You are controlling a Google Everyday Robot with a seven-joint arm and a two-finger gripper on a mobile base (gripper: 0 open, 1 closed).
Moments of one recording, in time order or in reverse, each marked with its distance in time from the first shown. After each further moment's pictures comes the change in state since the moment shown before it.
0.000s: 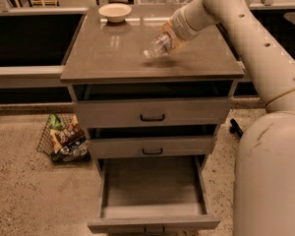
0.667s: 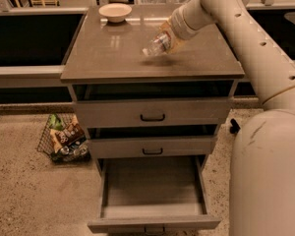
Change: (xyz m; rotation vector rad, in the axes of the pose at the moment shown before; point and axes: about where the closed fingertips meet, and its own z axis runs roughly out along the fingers) arm 0.005 -0.001 0.004 -0.009 0.016 0.058
